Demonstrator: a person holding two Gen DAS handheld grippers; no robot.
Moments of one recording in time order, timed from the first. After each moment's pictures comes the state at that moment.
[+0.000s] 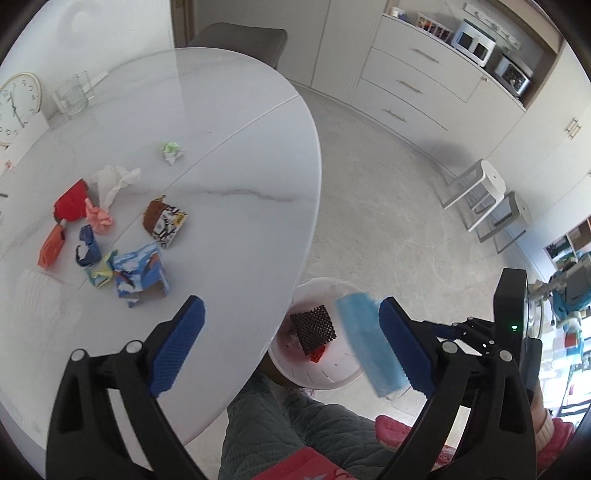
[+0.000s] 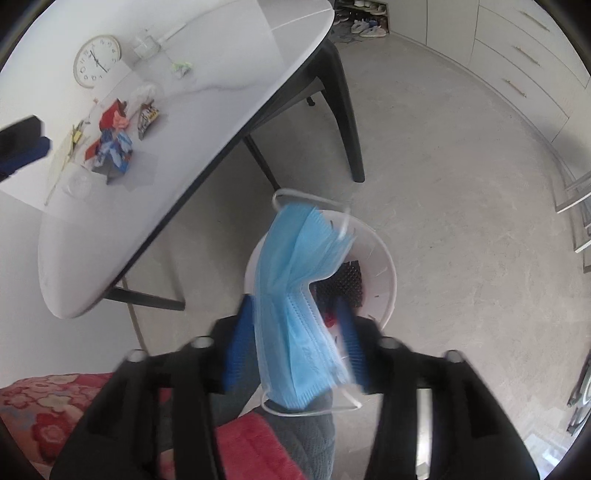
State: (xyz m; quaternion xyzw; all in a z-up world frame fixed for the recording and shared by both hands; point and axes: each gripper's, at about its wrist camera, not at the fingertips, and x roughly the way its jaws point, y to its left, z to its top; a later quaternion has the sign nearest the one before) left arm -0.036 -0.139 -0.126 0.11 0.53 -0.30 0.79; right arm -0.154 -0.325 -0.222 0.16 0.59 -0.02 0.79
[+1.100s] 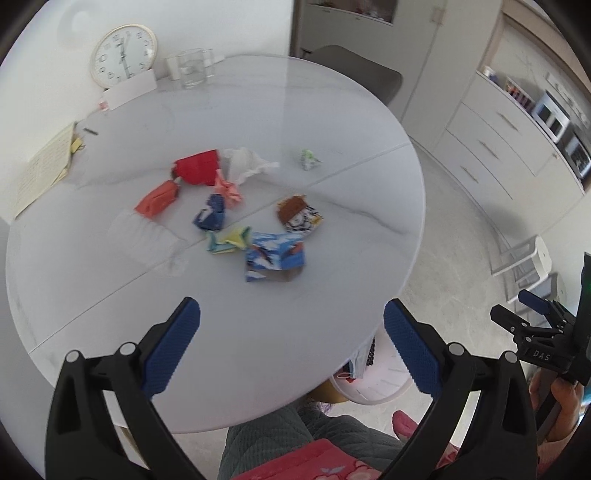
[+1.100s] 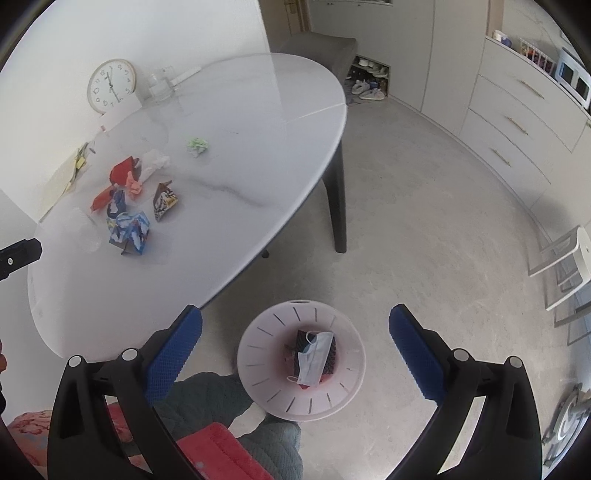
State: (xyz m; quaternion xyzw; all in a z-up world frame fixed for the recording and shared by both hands) left arm -0.015 -0.019 -0.102 0.02 0.52 -0.14 0.84; right arm -0.091 -0.315 -0.124 0.09 0.51 -0.04 0.85
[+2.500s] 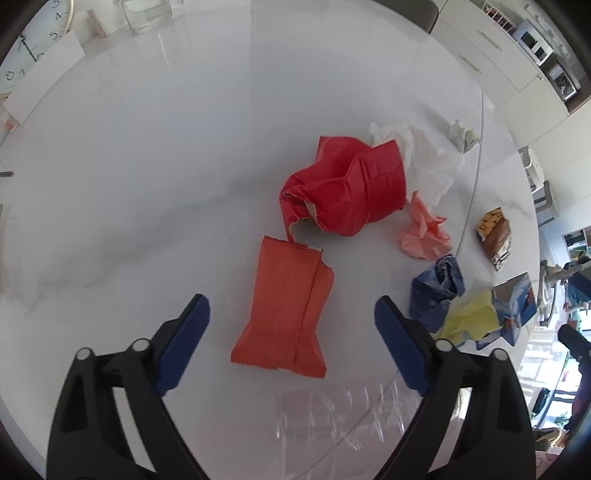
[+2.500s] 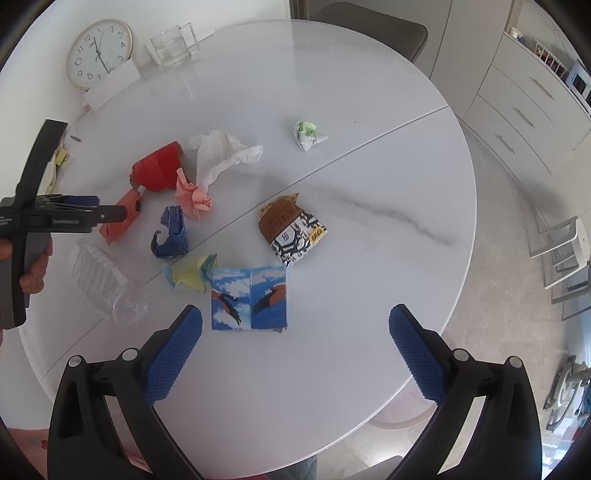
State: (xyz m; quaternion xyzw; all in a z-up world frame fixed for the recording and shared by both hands) left arm 0.261 0.102 -0.247 0.14 0.62 -0.28 0.72; right arm 0.059 -0.116 -0.153 0.09 0.56 -0.10 0.82
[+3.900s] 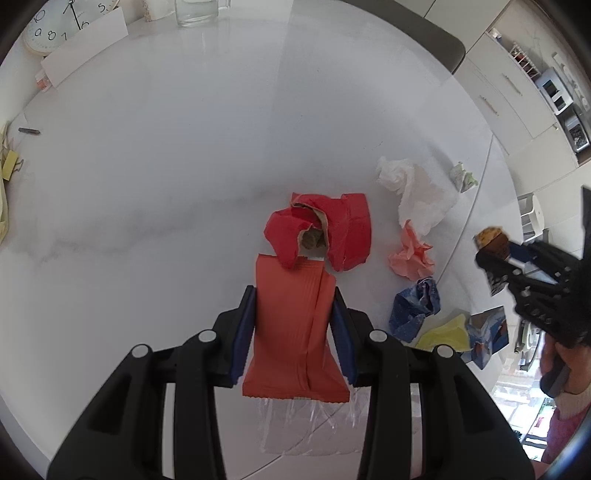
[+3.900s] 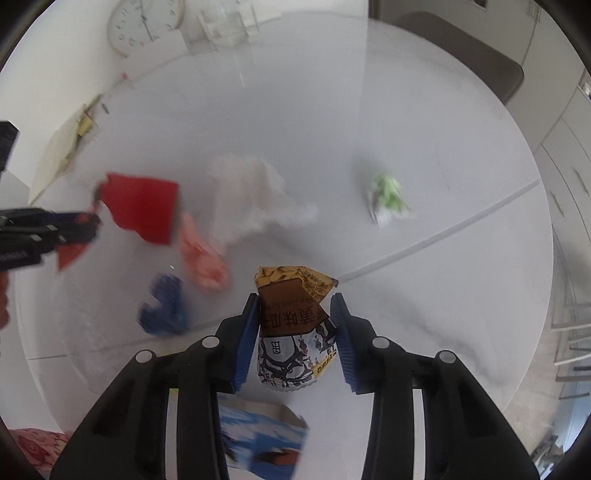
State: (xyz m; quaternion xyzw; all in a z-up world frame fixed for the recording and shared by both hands) left arm 0.265 0.130 -0.215 0.07 0.62 -0.24 0.74; right arm 0.176 -0.106 -0.179 0.03 0.56 0.03 0.83
